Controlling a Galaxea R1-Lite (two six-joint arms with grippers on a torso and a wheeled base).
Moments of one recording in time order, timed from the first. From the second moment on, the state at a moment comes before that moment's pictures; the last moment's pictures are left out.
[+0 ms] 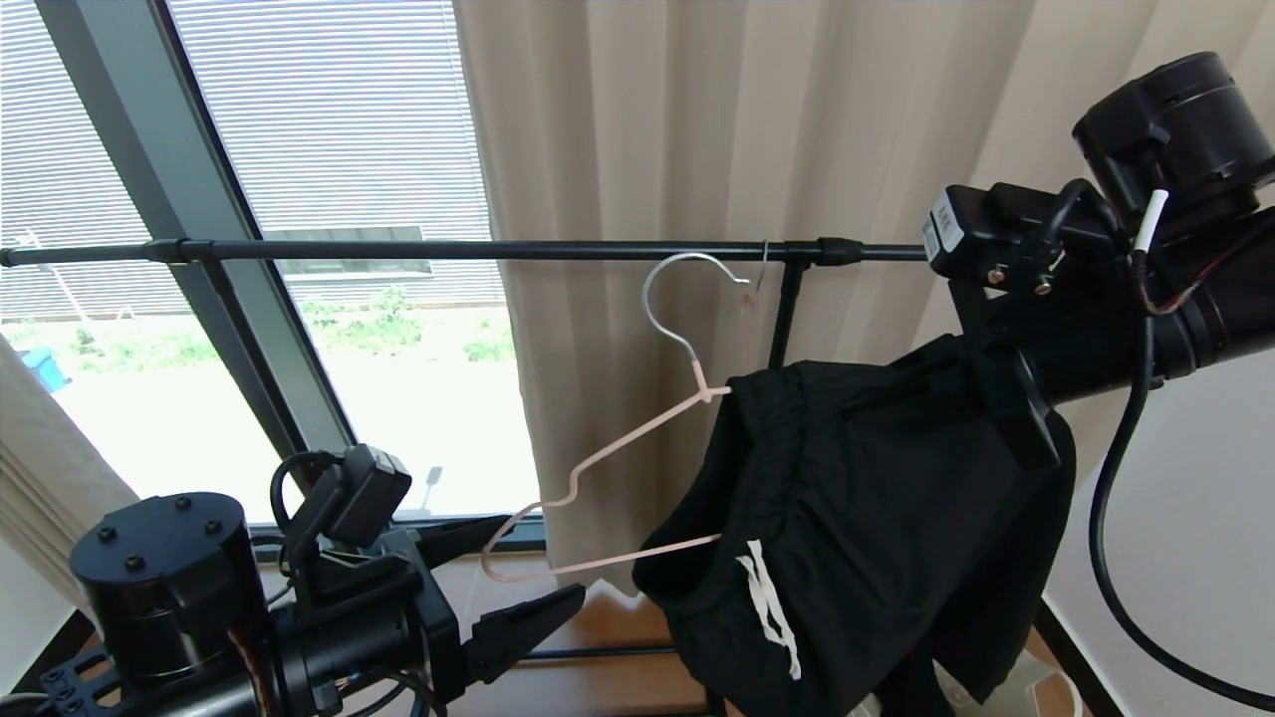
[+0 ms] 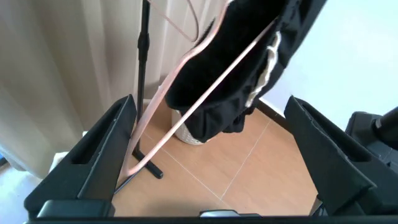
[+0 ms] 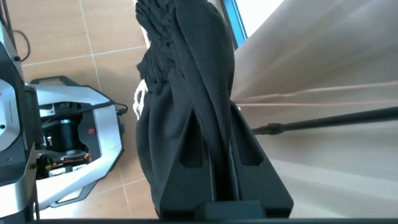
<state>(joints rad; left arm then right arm) -0.50 1.67 -0.19 -1.27 -0.42 -0.13 0.42 1.65 -1.53 0.68 0.49 -0.75</state>
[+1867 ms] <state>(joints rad) -0.49 1.82 -0.26 -1.28 -0.26 -0.13 0.49 1.46 -1.10 0.10 0.26 -0.43</state>
